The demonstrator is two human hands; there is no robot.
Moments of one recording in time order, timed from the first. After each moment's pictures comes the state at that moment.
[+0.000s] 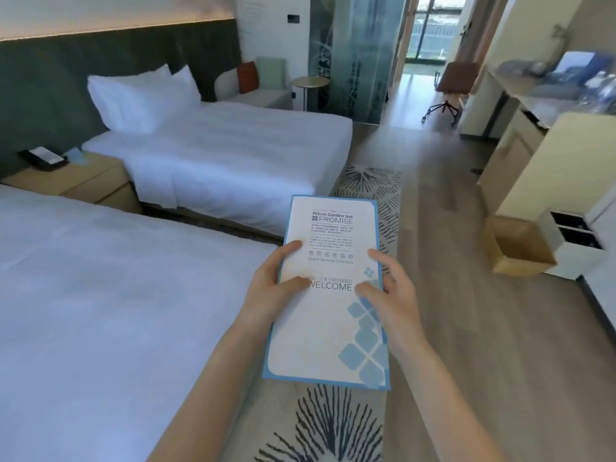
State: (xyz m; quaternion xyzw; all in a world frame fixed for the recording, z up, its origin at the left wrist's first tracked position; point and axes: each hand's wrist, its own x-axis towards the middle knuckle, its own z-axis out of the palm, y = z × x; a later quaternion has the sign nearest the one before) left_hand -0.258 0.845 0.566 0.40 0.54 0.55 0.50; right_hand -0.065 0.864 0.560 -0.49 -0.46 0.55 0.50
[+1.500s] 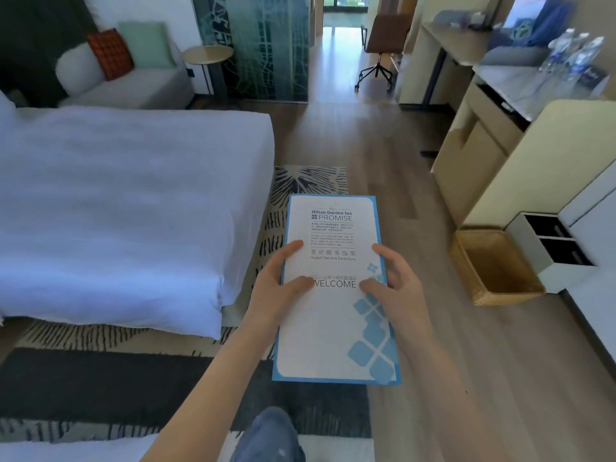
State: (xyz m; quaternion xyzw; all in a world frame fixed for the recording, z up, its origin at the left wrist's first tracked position) left_hand -0.156 1.661 0.502 0.46 0.50 0.47 0.56; right_hand 0.049 1.638 0.504 -0.57 -0.38 0.50 0.53
